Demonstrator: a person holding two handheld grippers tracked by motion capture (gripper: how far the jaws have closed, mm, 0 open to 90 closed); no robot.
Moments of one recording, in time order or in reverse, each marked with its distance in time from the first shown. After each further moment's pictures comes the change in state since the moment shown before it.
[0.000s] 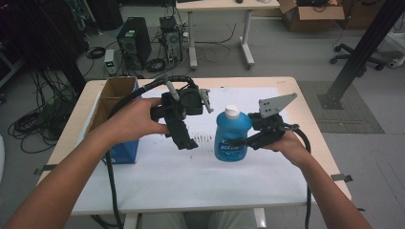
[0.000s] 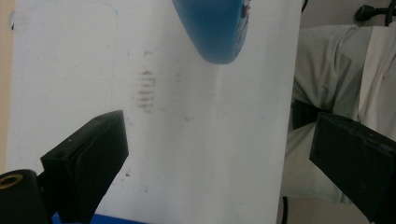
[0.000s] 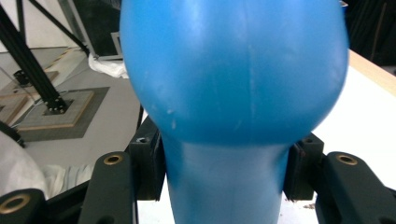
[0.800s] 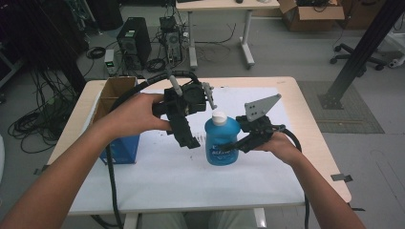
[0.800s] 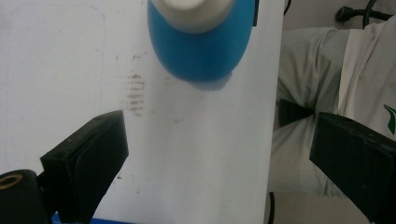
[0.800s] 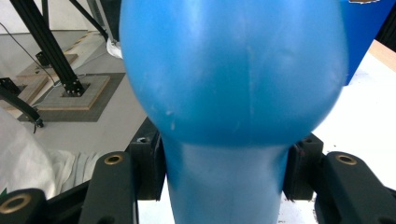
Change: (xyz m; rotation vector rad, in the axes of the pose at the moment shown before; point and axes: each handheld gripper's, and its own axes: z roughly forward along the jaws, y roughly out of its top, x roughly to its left) left arm 0.002 0.009 -0.009 0.008 -0.058 0.006; right arm -0.003 0.004 0.028 0.048 0.075 -0.046
